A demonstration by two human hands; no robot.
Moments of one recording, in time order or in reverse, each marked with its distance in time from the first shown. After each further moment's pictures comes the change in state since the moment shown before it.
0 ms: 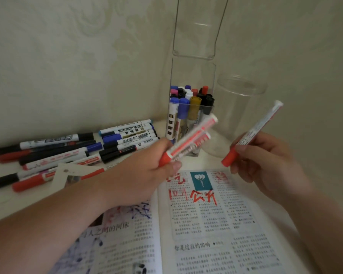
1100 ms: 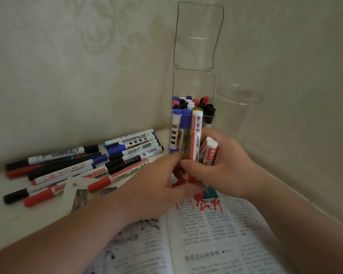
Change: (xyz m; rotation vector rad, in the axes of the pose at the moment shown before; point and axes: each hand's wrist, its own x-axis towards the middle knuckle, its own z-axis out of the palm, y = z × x) left_hand 0.002 0.011 0.006 -0.192 0.031 0.190; right_hand 0.010 -0.028 0.067 -0.576 -0.246 -0.163
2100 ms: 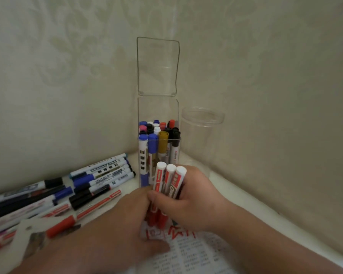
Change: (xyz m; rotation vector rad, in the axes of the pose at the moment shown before) left_hand -0.009 -0.016 0.018 0.365 0.035 -0.013; right_hand -0.014 -0.001 0.004 -0.092 0.010 0.005
